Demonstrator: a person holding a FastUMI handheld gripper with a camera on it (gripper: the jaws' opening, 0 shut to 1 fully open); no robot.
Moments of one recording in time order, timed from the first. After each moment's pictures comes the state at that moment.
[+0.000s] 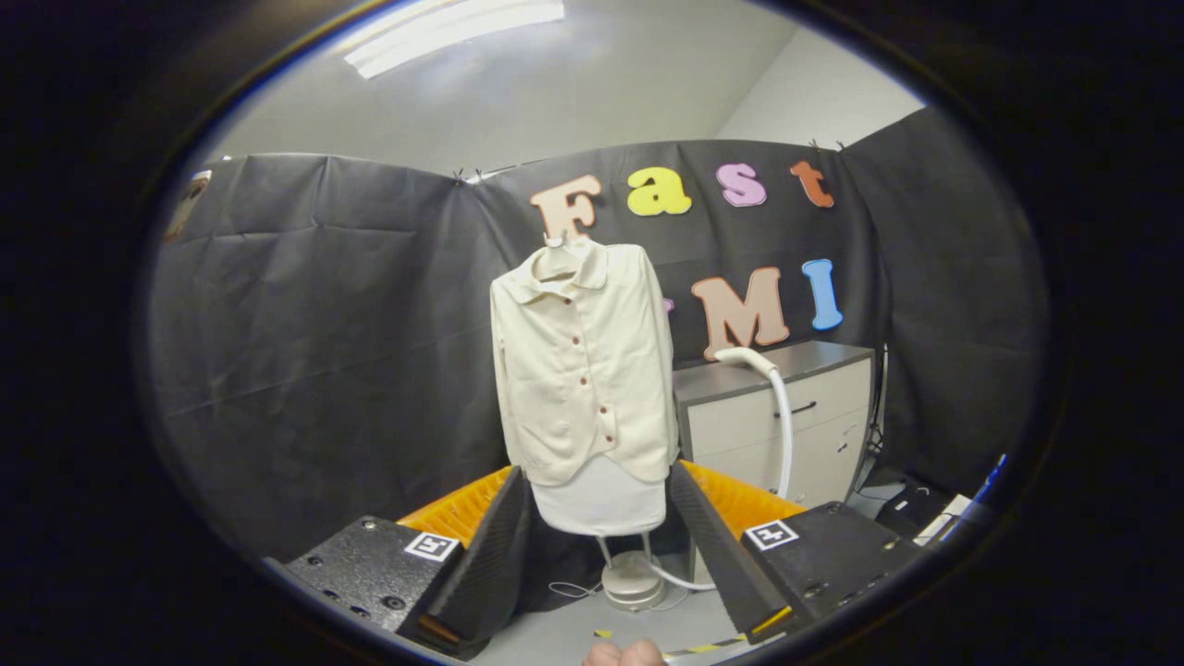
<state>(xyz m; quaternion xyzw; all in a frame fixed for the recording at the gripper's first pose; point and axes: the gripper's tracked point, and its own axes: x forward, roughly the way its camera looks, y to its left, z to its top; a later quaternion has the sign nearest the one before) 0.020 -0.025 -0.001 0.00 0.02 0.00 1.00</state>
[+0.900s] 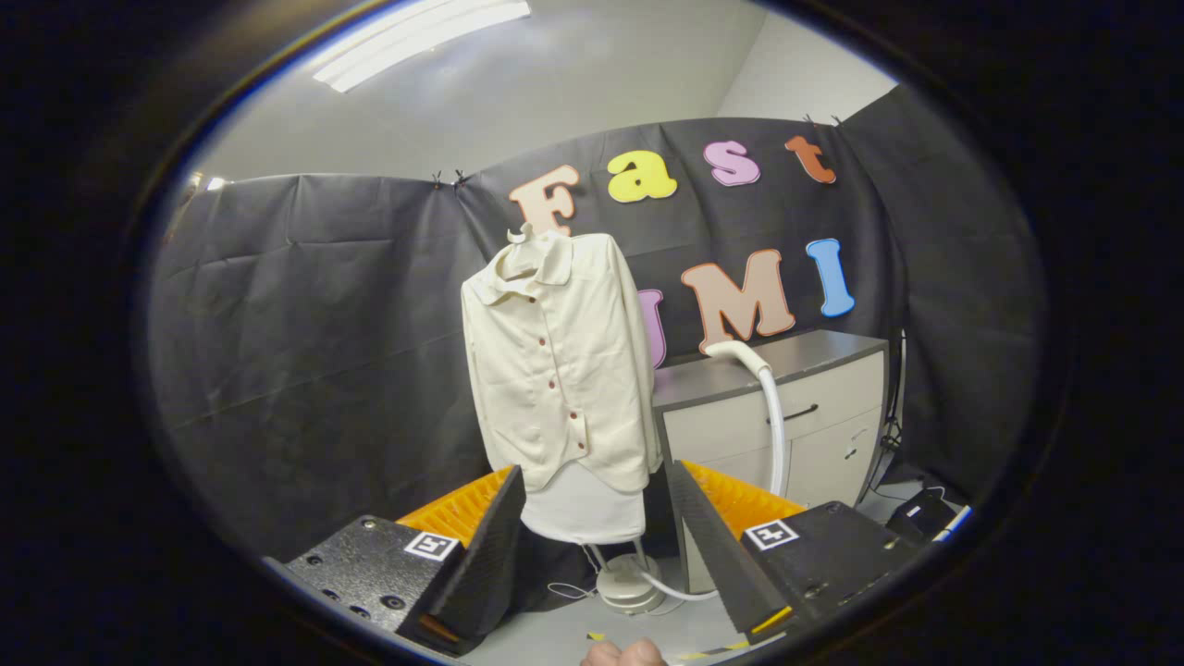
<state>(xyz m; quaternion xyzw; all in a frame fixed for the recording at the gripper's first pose) 0.083 -0.127 0.005 0.03 0.03 0.04 1.00</state>
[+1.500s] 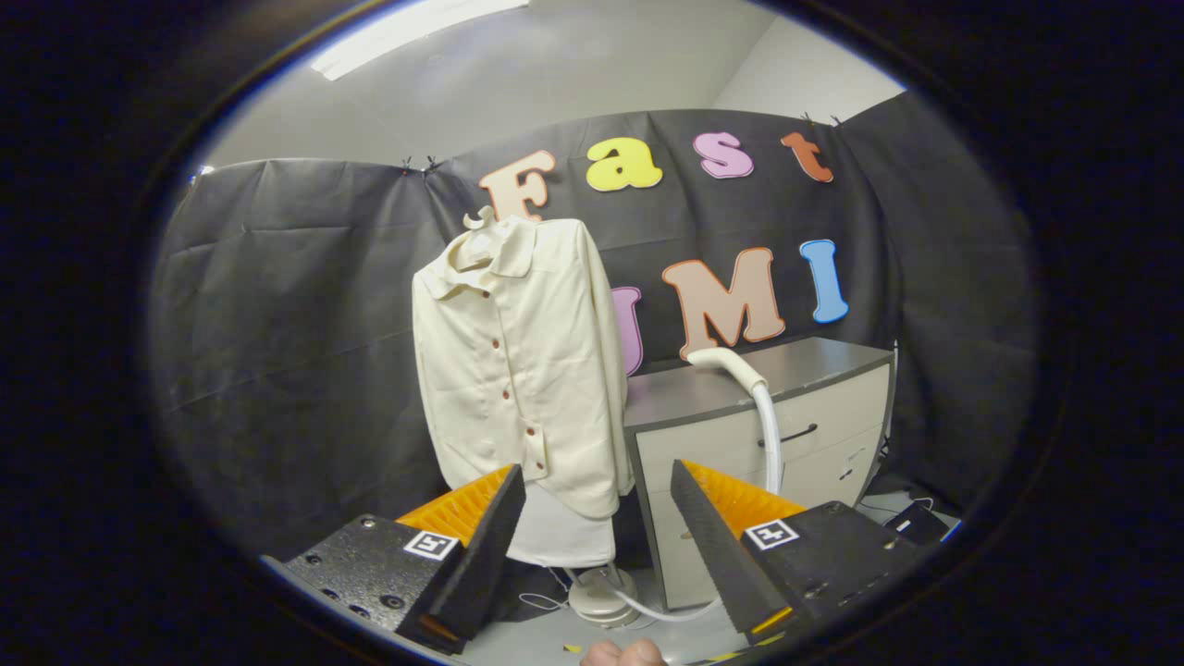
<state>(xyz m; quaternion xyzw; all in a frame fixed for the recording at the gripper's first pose) 0.191 -0.159 0.004 0.01 0.03 -0.01 1.00</state>
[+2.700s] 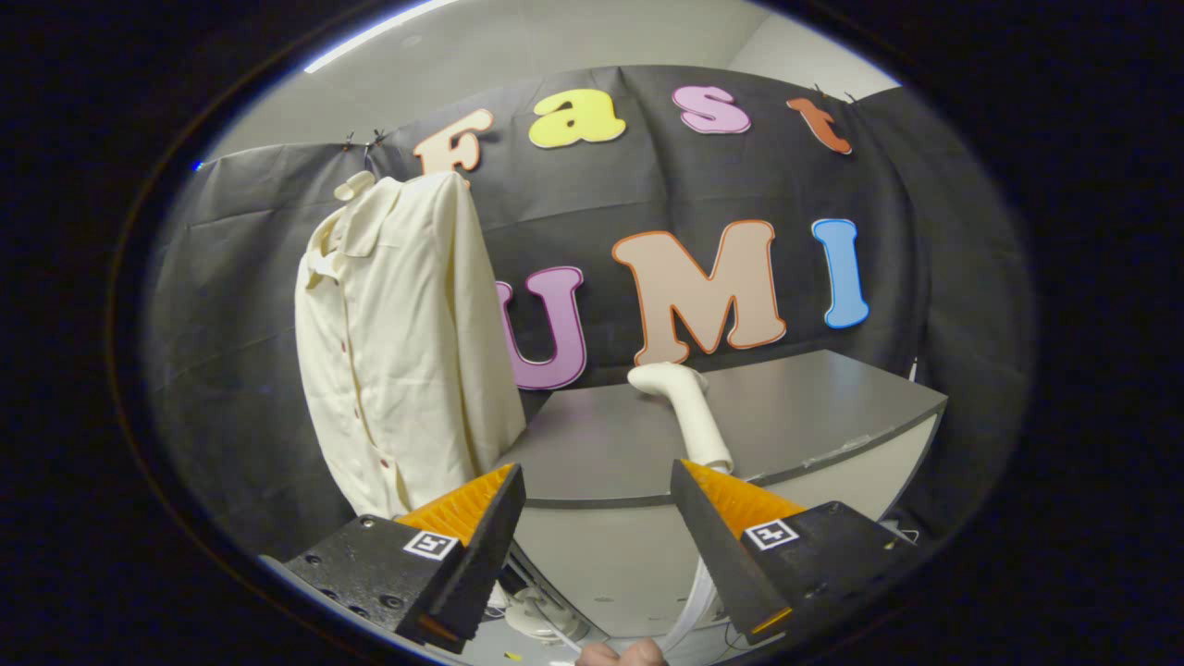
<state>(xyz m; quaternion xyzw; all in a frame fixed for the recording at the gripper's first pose) 0.410 -0.324 0.016 -0.01 0.07 -0.01 1.00</state>
